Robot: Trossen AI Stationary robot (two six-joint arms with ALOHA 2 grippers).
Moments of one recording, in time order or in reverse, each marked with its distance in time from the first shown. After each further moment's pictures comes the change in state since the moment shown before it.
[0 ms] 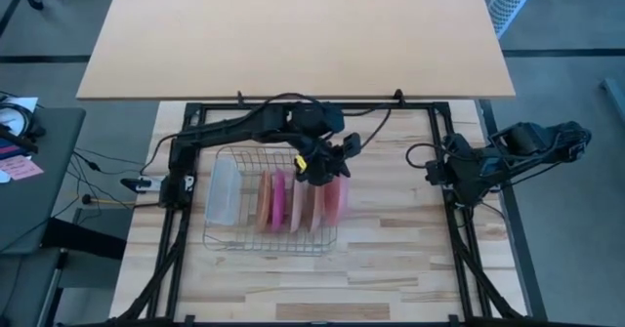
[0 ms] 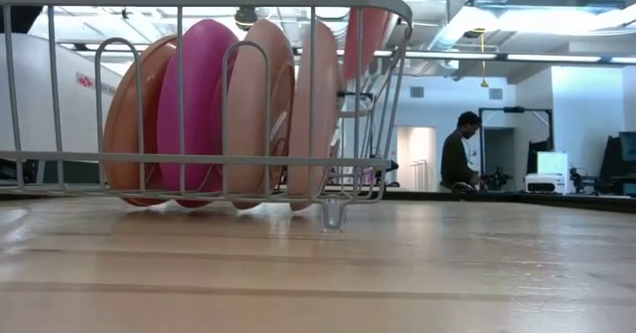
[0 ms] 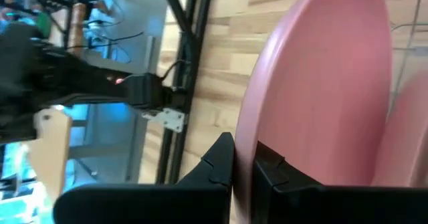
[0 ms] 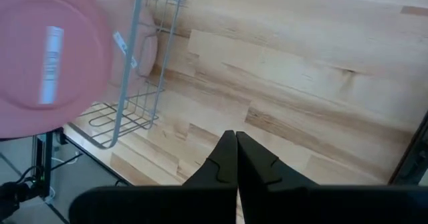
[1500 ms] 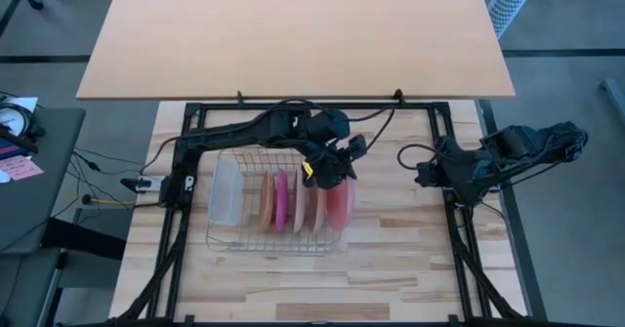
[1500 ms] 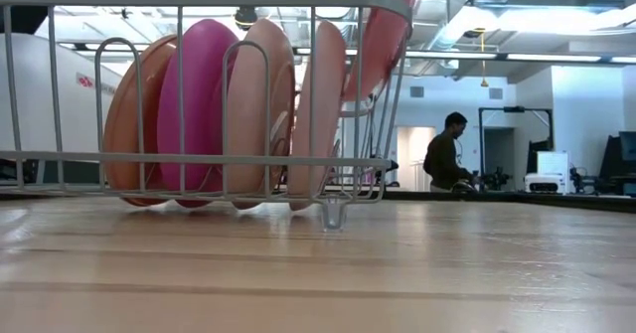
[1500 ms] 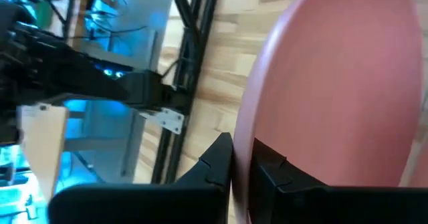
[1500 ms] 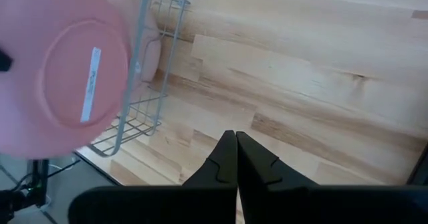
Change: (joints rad) left arm -0.021 0.076 -0.001 0.084 -0.038 -0.069; right arm 0.002 0.051 0.000 0.043 0.022 0.001
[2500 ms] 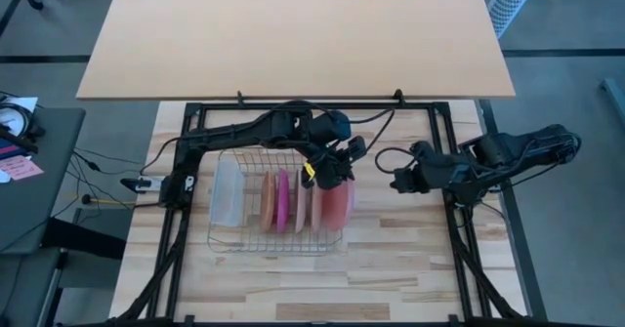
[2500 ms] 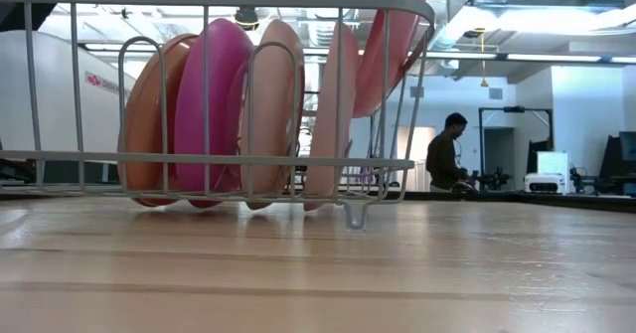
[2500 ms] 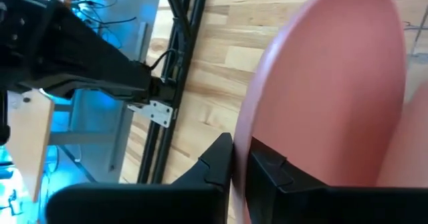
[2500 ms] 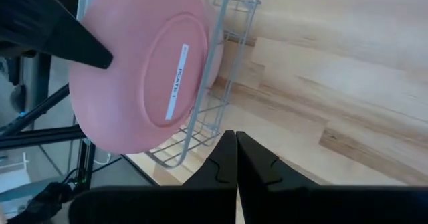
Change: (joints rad) left arm 0.000 0.007 0.001 -0.030 -0.006 -0.010; right arm -0.029 0.131 0.000 0.280 0.005 -0.069
